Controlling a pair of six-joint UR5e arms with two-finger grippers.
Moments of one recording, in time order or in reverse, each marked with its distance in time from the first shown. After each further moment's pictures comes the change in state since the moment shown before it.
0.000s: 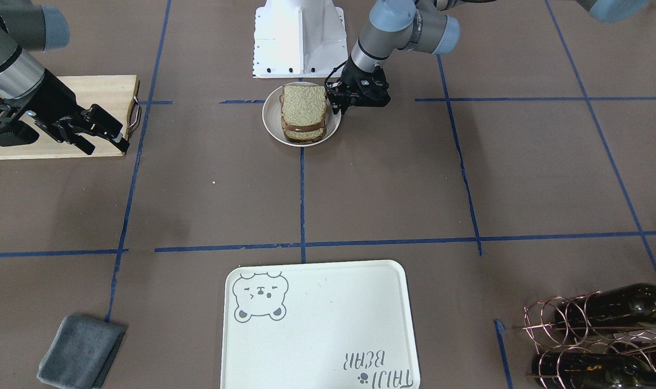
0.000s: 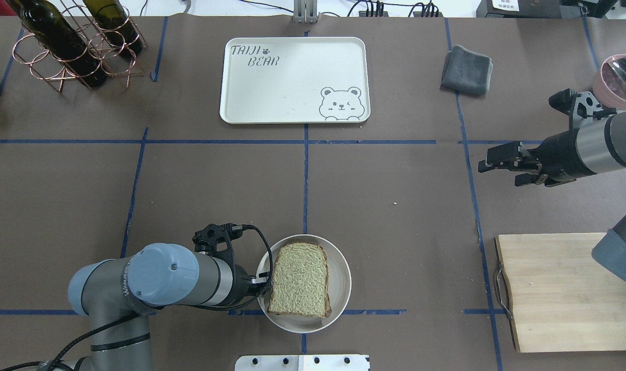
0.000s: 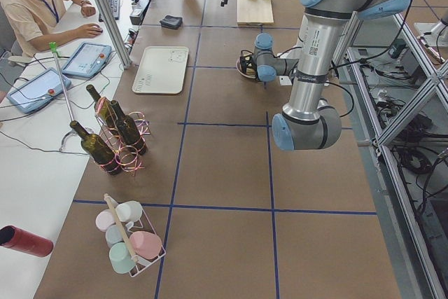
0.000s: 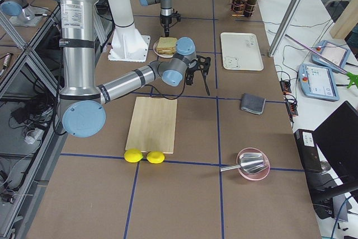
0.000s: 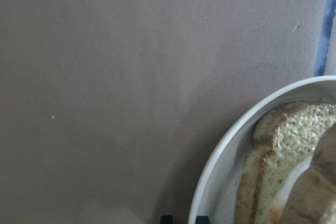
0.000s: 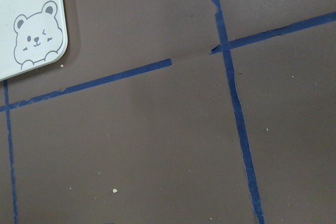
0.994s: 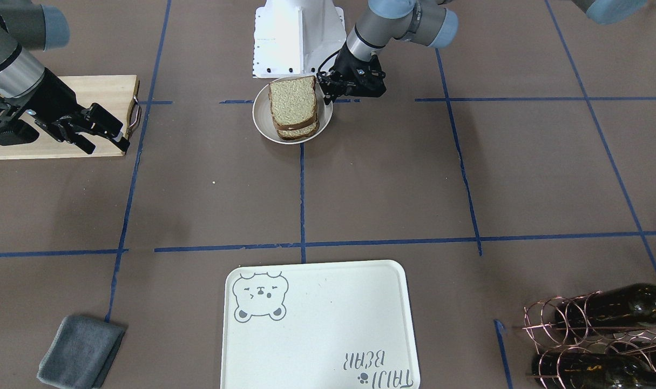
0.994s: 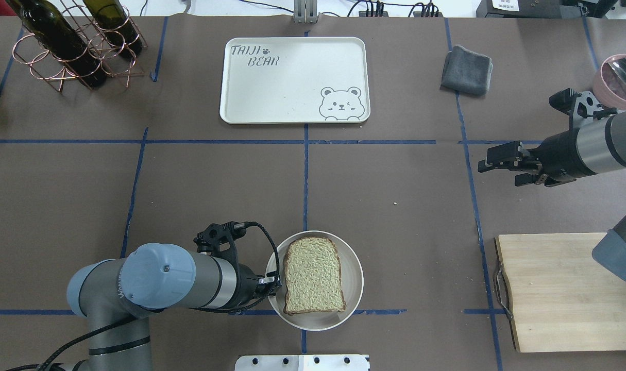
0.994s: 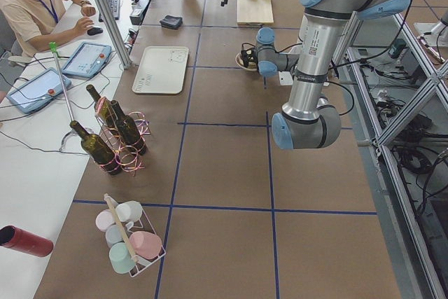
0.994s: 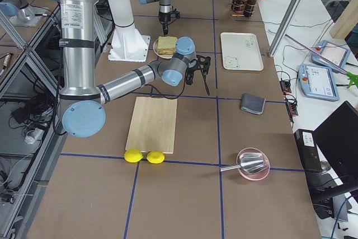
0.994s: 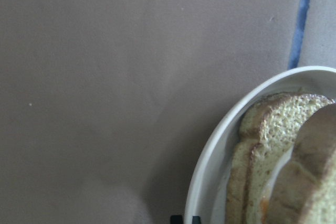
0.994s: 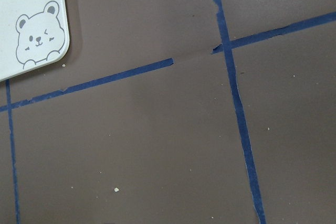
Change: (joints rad) left arm 0.002 -0.013 -0.049 -0.051 -0.006 -0.111; right arm 0.000 -0.002 0.004 0.000 0.001 0.002
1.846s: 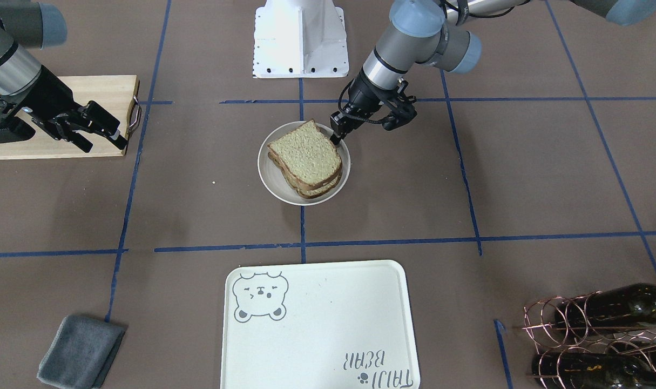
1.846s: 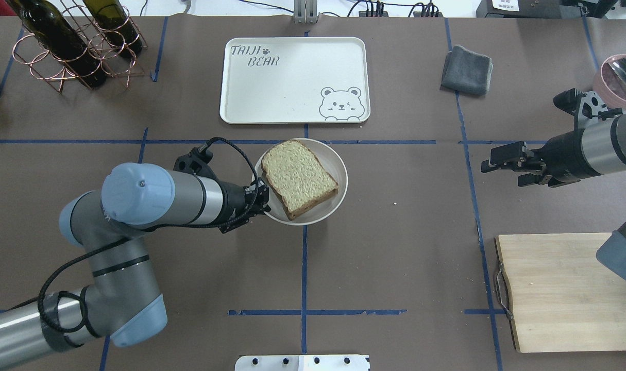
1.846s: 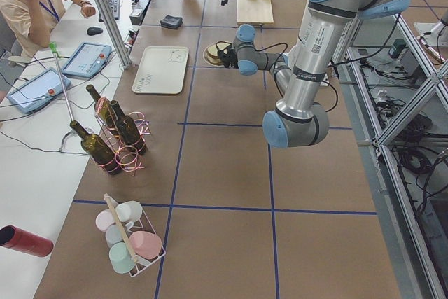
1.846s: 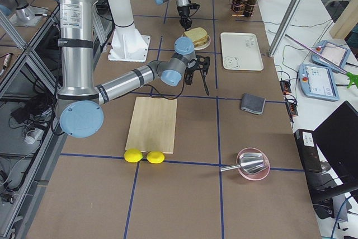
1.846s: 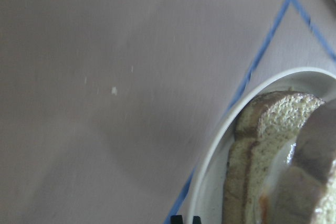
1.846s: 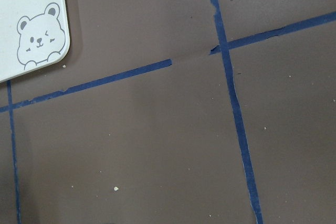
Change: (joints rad) left arm -0.239 -0.079 0.133 -0.083 -0.006 -0.305; right arm 0.005 -0.010 0.010 0.003 0.001 0.000
